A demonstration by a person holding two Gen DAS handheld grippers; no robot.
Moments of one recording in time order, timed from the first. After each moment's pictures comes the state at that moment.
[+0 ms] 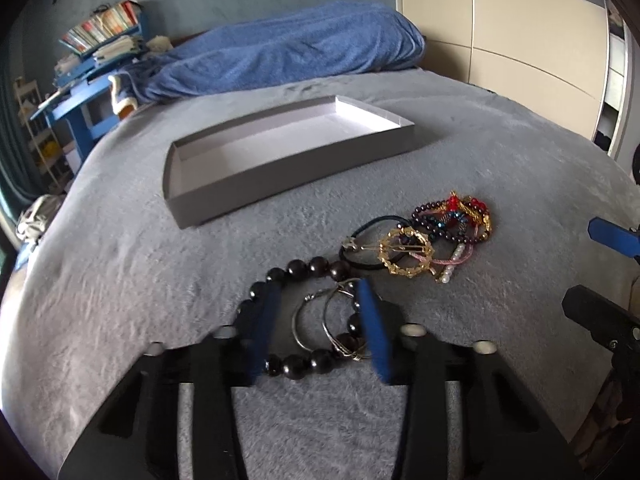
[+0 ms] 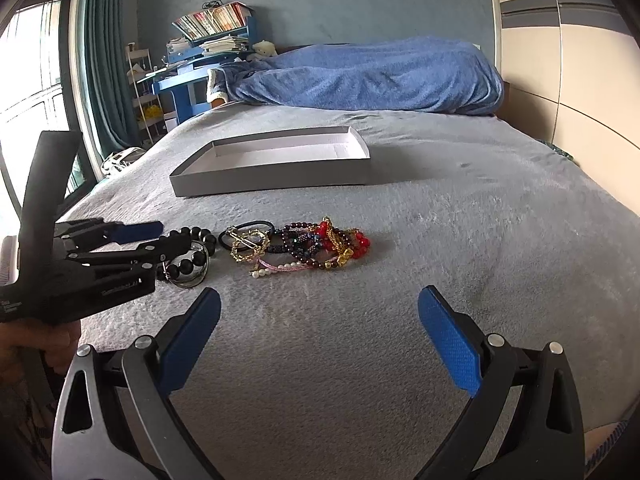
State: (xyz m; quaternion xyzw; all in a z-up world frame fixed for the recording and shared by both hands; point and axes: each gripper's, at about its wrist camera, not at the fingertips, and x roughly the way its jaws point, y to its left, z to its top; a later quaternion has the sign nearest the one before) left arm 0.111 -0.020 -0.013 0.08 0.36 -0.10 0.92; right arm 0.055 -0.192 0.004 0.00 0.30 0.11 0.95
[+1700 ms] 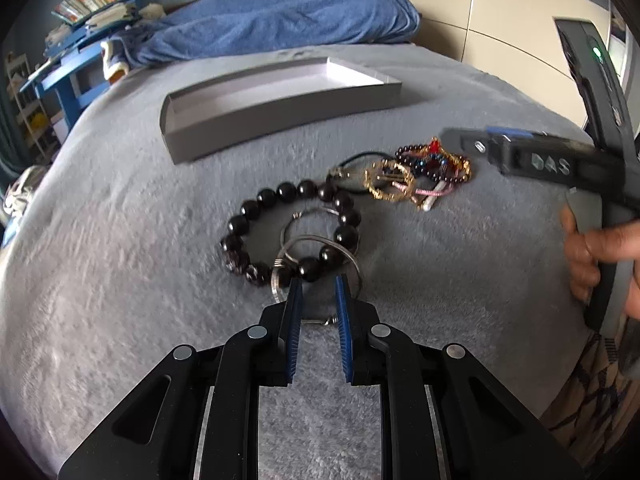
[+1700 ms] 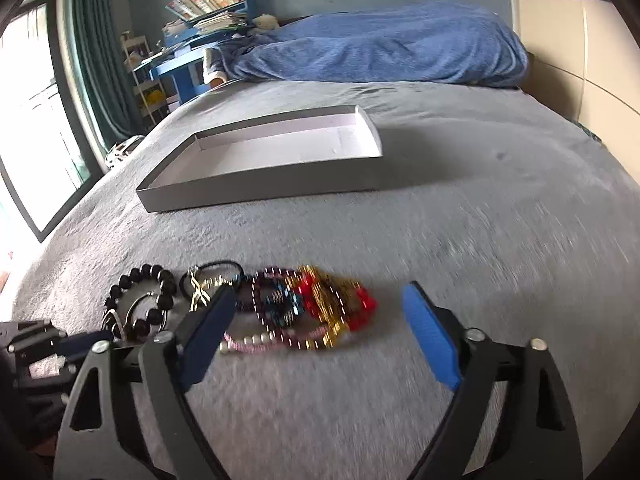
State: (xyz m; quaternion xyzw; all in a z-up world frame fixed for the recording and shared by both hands) left arm 0.081 -0.005 -0.029 0.05 0.42 -0.12 0.90; right arm 0.161 -0.190 -0.006 0.01 0.36 0.15 0.92
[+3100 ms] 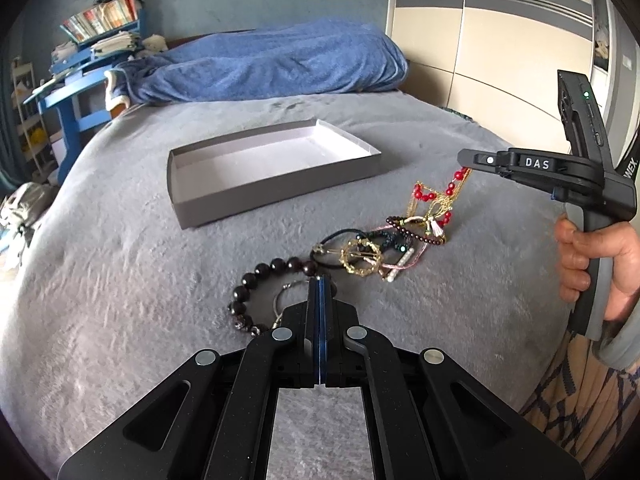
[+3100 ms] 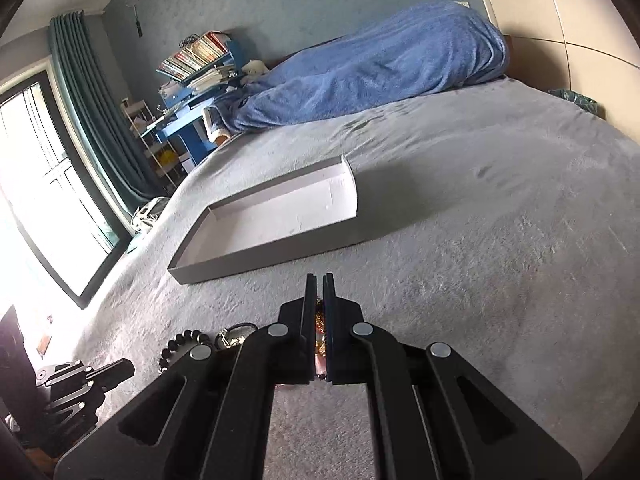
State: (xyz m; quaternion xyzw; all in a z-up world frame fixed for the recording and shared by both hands) left arm 0.072 -0.006 0.028 0.03 0.34 -0.14 0.93; right arm 0.160 -0.251 0.043 0.13 0.32 0.17 0.92
